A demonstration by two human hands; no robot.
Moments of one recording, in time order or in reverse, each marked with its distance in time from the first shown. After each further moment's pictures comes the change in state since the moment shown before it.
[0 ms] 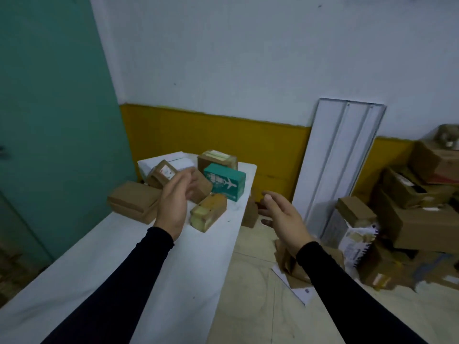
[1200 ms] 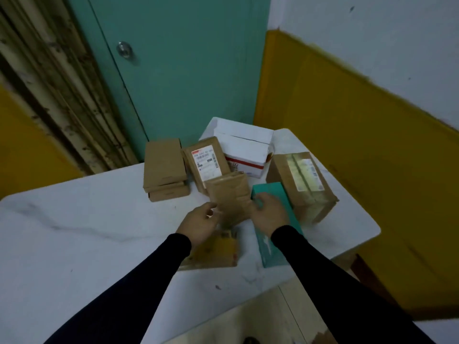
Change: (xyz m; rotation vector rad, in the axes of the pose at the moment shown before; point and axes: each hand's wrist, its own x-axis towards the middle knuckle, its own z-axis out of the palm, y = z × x) left_hand 0.335 -0.240 0.105 0.643 0.483 -0.728; right_hand 0.550 0.154 0.125 -0.790 -0.927 -0.152
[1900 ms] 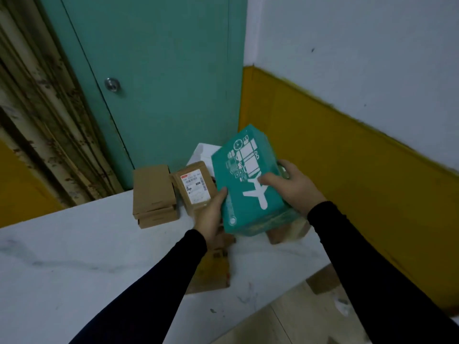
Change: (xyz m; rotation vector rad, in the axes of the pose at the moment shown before) left_hand -0.005 0.077 0.007 -0.970 -0.146 0.056; right_hand -0.034 -0.041 -0.133 0.407 0.069 -0.086
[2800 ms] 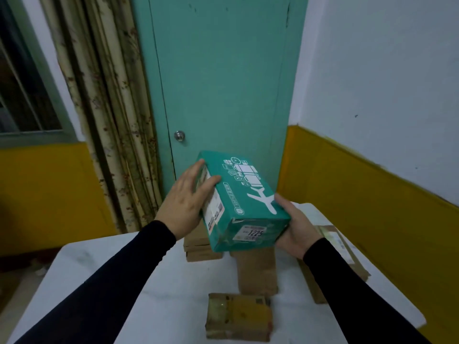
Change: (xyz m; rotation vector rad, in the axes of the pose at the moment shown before) left_hand -0.084 0.146 -0.135 1.712 0.444 1.197; right_hand -0.009 -0.062 0.095 0.946 -0.487 0.109
